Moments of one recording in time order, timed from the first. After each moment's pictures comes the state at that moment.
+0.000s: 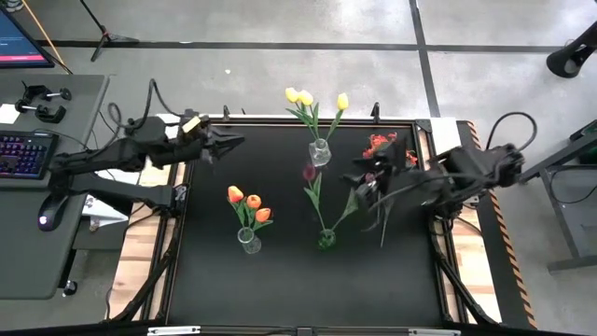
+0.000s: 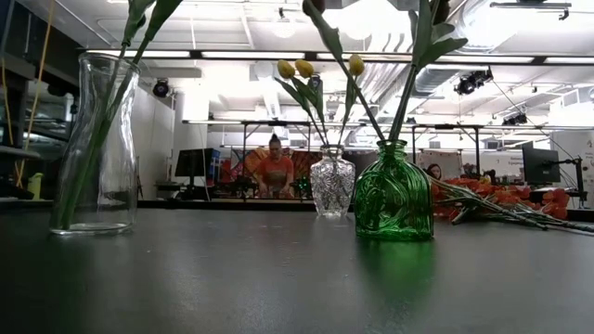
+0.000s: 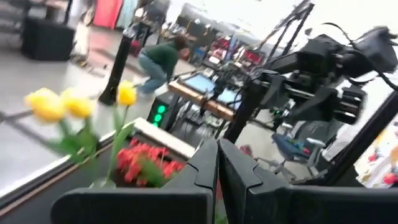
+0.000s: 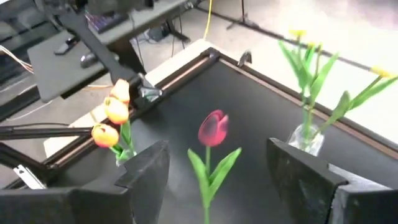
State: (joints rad) left arm 0.08 0.83 1.03 -0.21 -0.19 -0.41; right arm 0.42 1.52 2.01 -1.24 0.78 0.86
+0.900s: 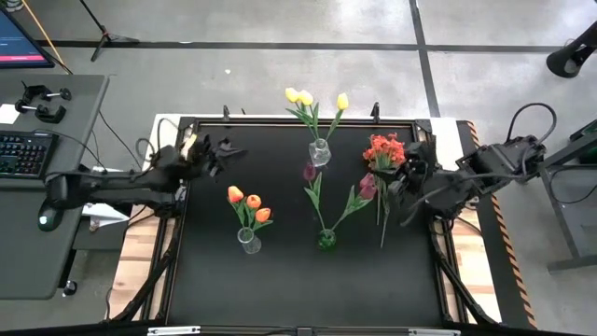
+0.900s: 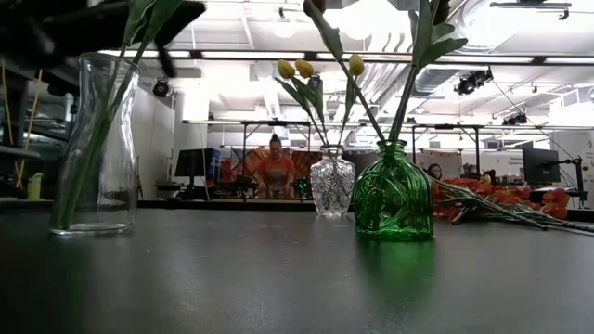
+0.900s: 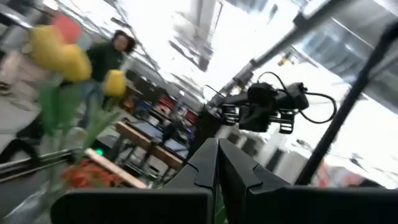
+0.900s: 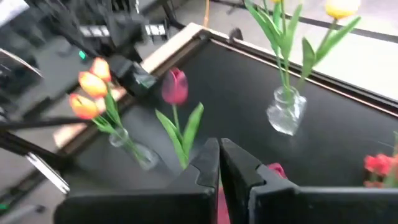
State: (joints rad) left arm 0.30 0.81 0.27 0.92 0.13 -0.65; right arm 0.49 1.21 1.63 -1.21 0.77 1.04
